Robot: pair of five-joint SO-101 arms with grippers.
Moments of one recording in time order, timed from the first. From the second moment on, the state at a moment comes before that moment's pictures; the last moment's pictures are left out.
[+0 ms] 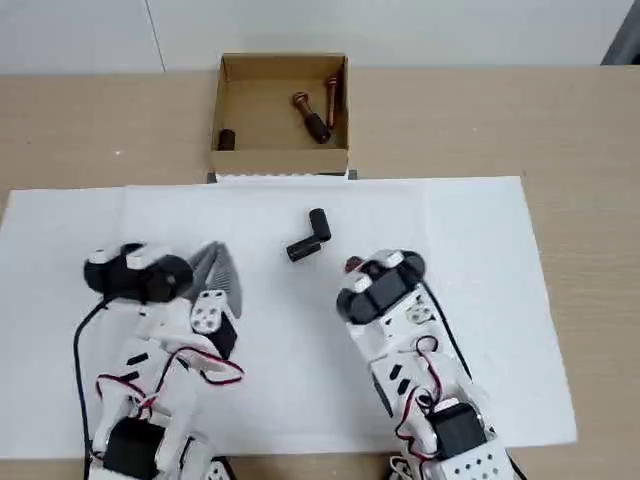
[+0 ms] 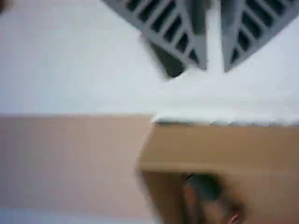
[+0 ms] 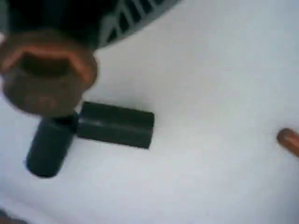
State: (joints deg) left arm 10.5 -103.5 82.0 49.3 19.3; right arm -24.4 -103.2 93.9 40.1 7.0
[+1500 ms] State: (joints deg) left arm 5.4 -103.4 96.7 50.3 11.0; right arm -21.7 21.9 -5.5 14.2 16.0
